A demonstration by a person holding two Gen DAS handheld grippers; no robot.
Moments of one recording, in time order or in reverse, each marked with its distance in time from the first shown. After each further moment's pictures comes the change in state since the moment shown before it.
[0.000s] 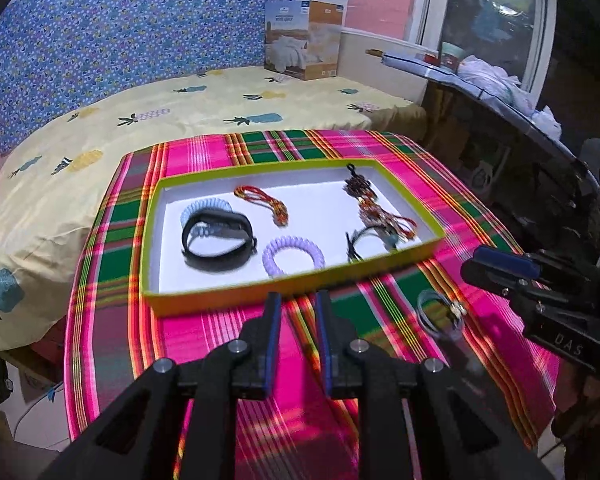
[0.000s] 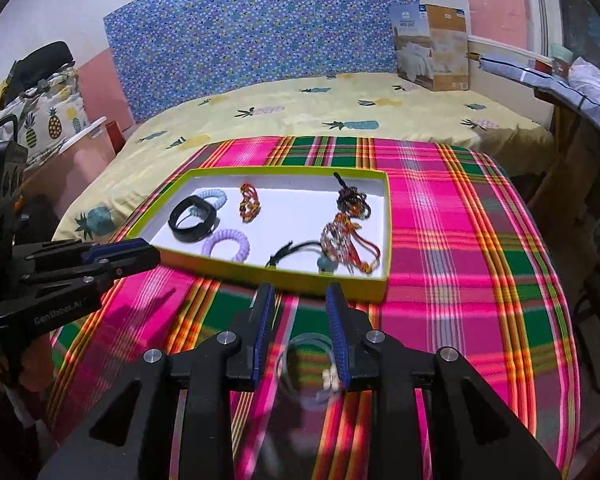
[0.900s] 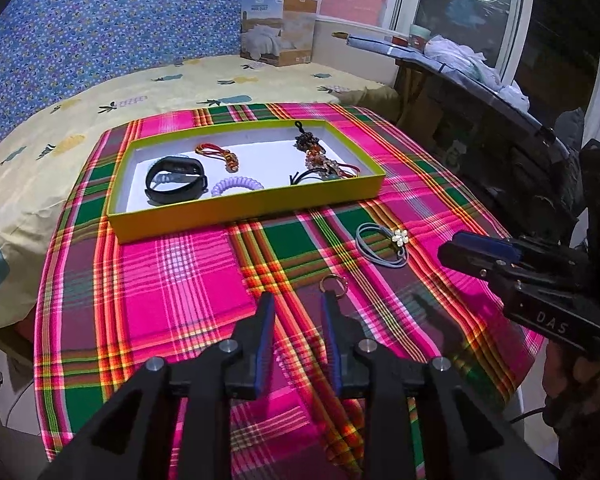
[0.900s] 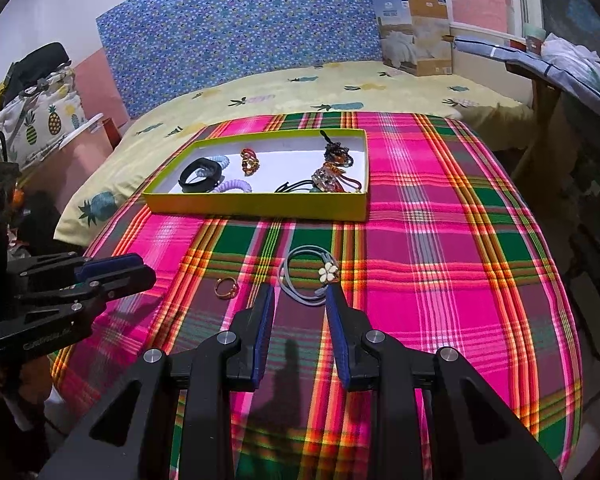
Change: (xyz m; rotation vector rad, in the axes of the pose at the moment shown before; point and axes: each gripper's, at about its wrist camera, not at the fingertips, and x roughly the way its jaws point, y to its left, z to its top) left arm -0.023 -0.037 -0.051 0.029 0.040 -0.071; right arm -0.032 -0.002 -0.051 0.045 0.025 -0.021
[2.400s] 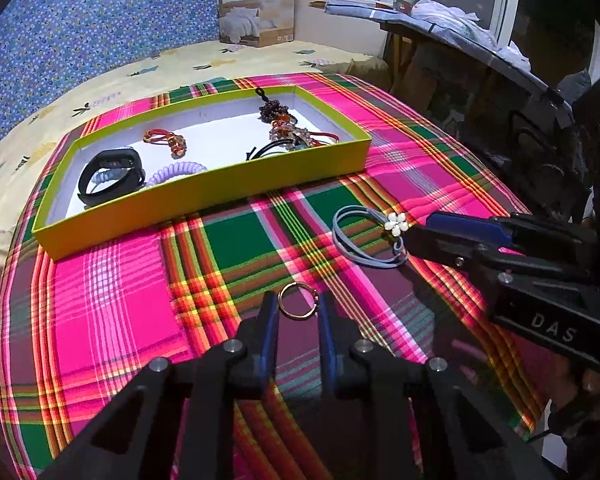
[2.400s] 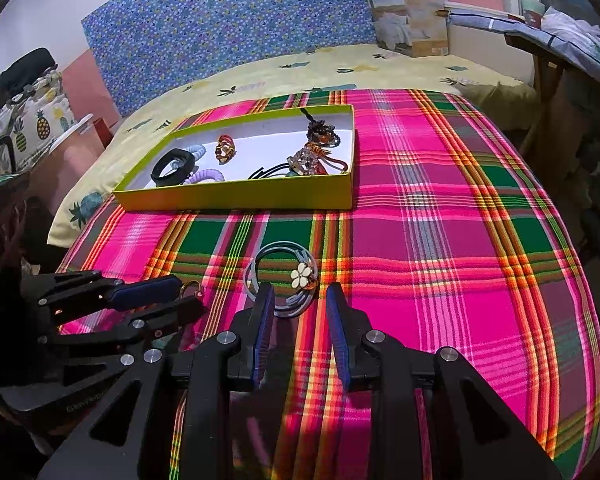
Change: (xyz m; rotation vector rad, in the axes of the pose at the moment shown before) left arm 0.059 -0.032 0.006 0.072 0.068 0.009; right arm 0.038 -0.021 0.002 0.036 0.046 0.017
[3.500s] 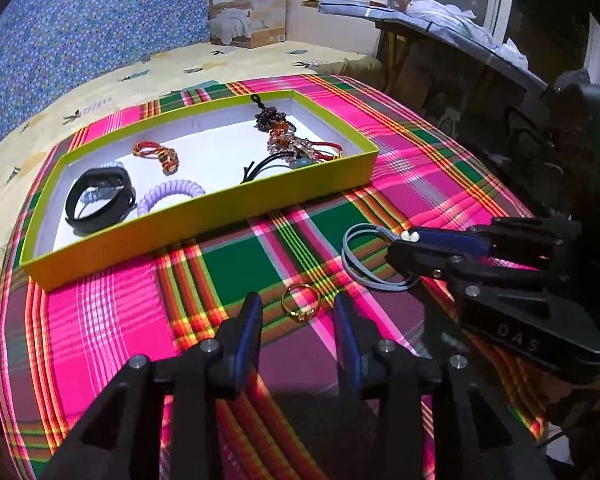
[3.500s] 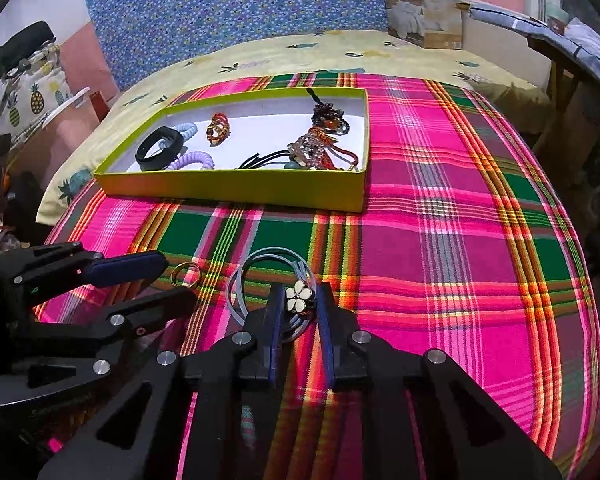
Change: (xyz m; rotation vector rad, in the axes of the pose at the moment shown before) left arm 0.013 0.003 0.017 0.041 0.000 -0.007; right arm 0.027 0.000 0.012 -0.057 0.066 -0.027
